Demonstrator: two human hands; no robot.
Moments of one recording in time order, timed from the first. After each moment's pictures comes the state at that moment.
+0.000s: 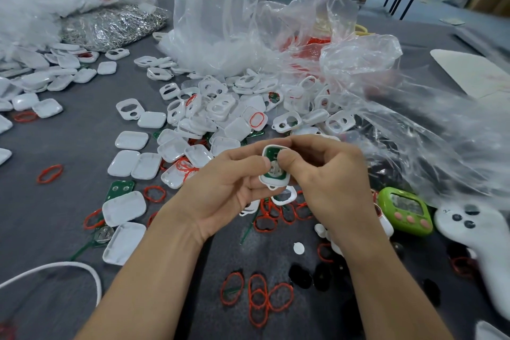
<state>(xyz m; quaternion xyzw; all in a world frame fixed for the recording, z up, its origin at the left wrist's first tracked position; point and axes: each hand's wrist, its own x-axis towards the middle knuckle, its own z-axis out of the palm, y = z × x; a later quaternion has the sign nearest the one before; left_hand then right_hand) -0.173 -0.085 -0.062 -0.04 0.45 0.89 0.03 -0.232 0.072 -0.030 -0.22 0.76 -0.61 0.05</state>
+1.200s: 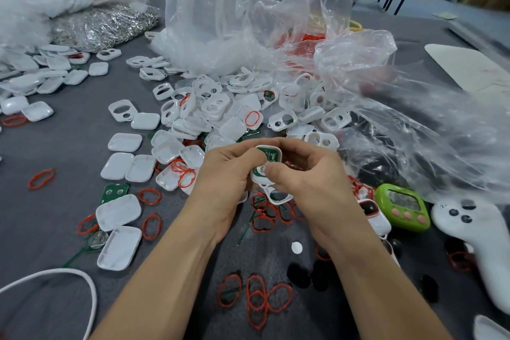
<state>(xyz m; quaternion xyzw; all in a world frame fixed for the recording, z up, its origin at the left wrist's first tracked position) -0.175 -0.058 -0.046 -0.18 0.52 0.82 -0.12 -0.230 0.063 -0.041 -0.18 0.70 -0.67 0.17</state>
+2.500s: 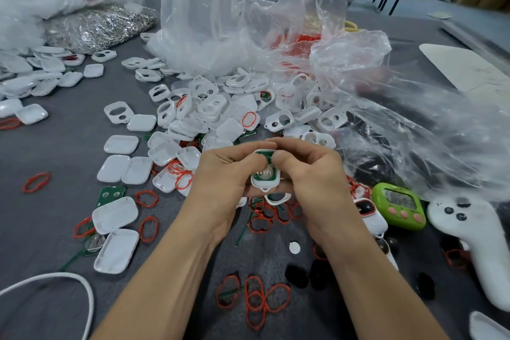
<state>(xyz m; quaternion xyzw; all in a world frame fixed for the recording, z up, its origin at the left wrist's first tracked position) -0.175 -0.058 -0.049 -0.18 0.53 0.82 -0.14 -0.238 0.059 -0.047 -0.13 0.70 -0.68 0.15</state>
